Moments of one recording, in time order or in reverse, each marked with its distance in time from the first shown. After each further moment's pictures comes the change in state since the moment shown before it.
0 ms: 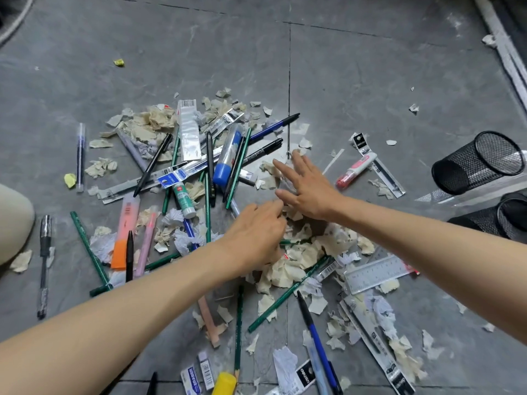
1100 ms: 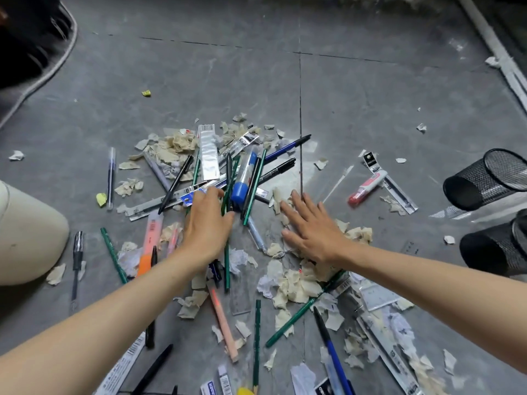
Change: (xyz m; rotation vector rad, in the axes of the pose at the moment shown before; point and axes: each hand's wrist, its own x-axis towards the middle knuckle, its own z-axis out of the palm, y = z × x) left_hand -0.034 -0.070 -0.015 -0.529 0.353 -0.773; right_hand -0.032 -0.023 0.032 -0.071 -0.037 -0.070
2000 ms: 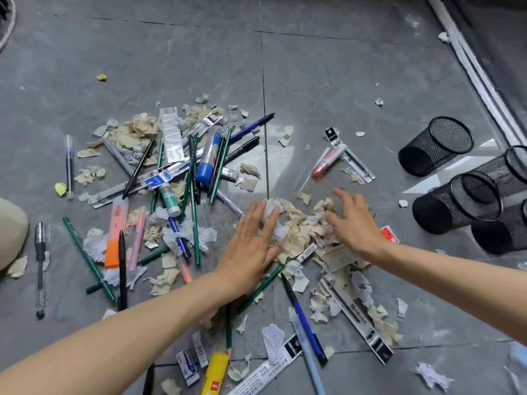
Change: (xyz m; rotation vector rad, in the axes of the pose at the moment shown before) left_hand -0.079 0.020 0.091 0.242 -0.406 0.601; right_hand -0.102 0.044 -0.018 0.510 0.257 0.510
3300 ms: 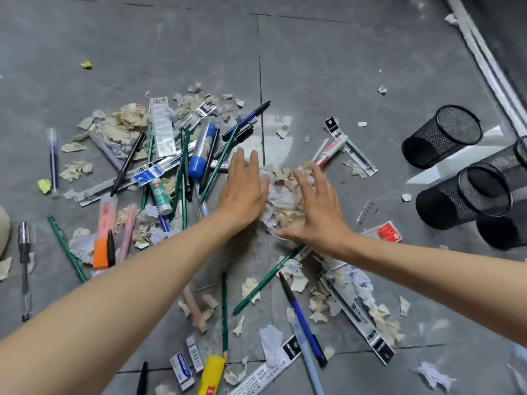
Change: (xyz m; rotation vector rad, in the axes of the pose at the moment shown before) left_hand 0.084 -0.013 -0.040 -0.171 0.141 -0.248; right_hand 0.015 -0.021 0.039 -0.172 -0.018 -0.284
